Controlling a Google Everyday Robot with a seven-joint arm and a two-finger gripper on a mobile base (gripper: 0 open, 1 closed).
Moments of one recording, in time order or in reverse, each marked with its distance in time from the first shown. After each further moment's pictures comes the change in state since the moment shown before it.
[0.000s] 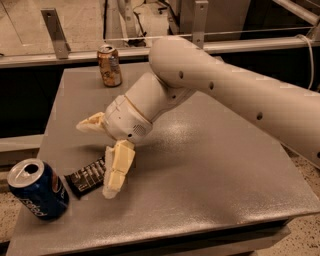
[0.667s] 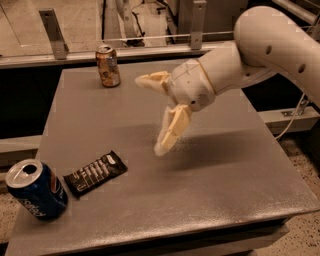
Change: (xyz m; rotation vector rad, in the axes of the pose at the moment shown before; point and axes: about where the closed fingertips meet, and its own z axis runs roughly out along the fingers) arm 0.025 -0.009 -0.141 0.317 -0.055 0.003
